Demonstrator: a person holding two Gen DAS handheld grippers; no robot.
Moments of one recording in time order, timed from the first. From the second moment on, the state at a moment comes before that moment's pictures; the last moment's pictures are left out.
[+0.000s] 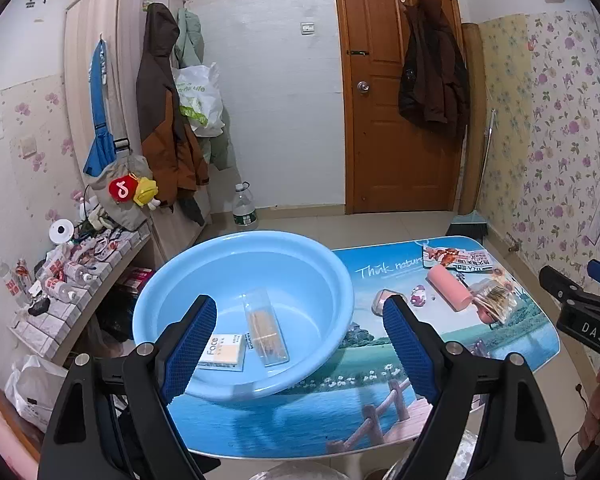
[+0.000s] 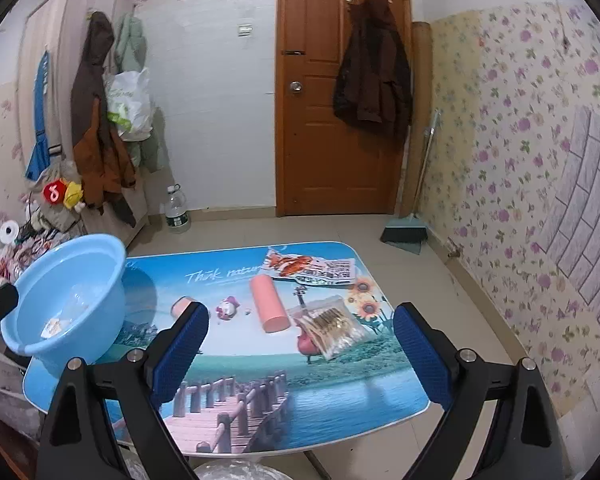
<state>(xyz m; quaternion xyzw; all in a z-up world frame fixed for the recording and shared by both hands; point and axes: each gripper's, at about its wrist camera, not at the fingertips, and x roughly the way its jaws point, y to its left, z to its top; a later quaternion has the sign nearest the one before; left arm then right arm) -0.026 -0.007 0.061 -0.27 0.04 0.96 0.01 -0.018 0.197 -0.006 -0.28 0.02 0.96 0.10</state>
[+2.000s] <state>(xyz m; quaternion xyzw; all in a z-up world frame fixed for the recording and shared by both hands) -0.174 0.128 -0.039 -0.34 0.07 0.93 0.09 -0.144 0.291 -0.134 -0.40 0.02 0.91 0.13</state>
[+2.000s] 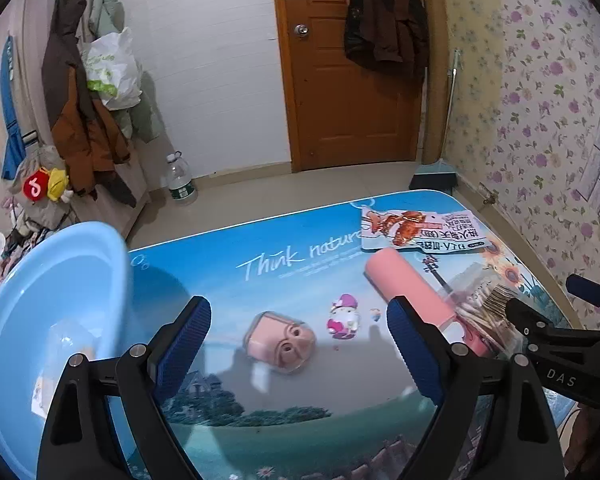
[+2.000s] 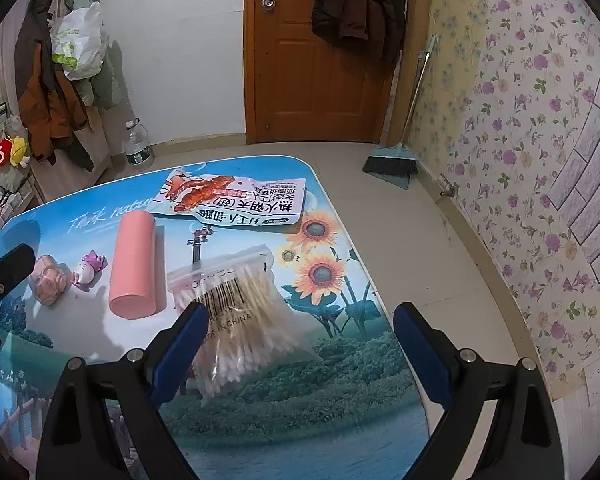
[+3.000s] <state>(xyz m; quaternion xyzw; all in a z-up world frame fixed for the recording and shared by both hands) -0.200 0.109 -0.079 -0.41 0.01 0.91 0.04 -0.156 0.283 -0.148 -0.41 0.02 0.91 0.10</state>
